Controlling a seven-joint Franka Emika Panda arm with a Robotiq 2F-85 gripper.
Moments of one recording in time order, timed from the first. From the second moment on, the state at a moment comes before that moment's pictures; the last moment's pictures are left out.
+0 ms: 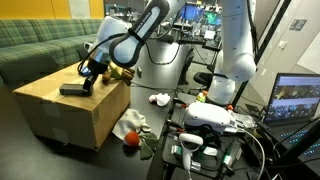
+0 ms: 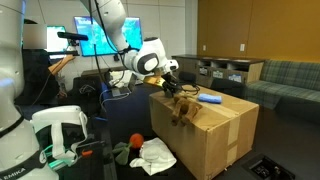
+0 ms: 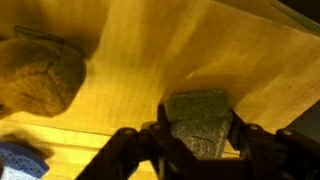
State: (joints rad) arm 0.15 0.33 0.21 -2.22 0.04 2.97 -0.14
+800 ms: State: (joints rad) arm 0.19 0.10 0.26 -2.34 0.03 2.79 -0.09
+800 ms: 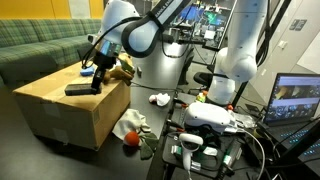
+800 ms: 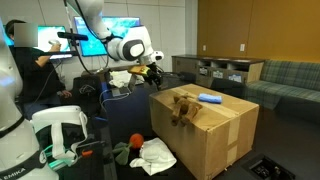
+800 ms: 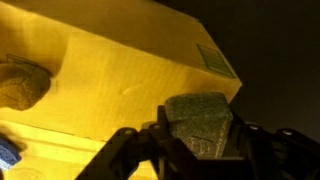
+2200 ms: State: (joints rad) arm 0.39 -0.03 0.42 -2.77 -0.04 2.90 0.19
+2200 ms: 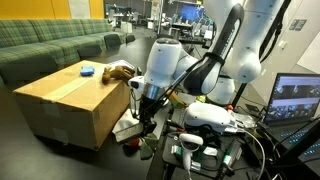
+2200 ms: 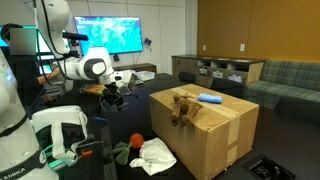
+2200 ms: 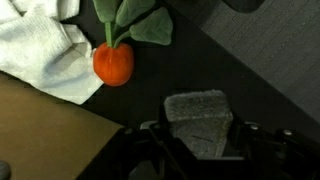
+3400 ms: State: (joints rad) arm 0.50 0.42 0.25 -2.50 -0.26 2.98 0.48
